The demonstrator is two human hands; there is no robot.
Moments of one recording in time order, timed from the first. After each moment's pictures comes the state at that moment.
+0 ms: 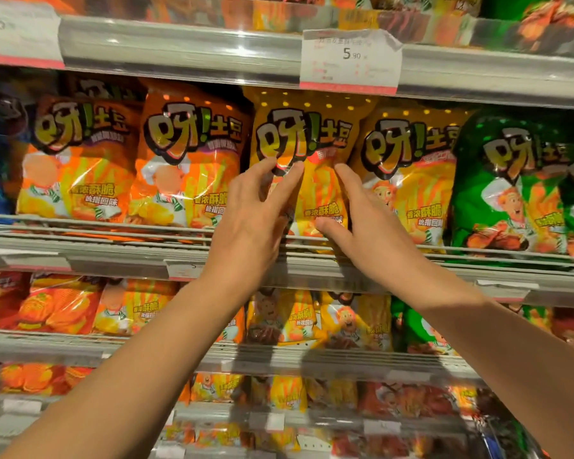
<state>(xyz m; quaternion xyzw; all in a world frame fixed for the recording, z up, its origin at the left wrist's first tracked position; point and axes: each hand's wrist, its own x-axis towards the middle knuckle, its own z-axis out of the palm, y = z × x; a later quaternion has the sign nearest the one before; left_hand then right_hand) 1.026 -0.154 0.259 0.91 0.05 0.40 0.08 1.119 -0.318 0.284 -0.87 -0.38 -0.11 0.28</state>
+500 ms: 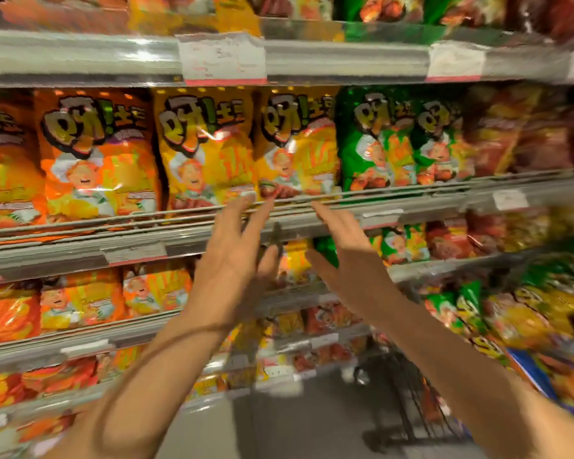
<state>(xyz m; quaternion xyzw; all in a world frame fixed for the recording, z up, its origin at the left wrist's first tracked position) 0.969 -0.251 0.256 0.94 -0.04 0.28 0.21 1.038 -0.439 0.242 -0.88 -0.32 -0.13 0.33</state>
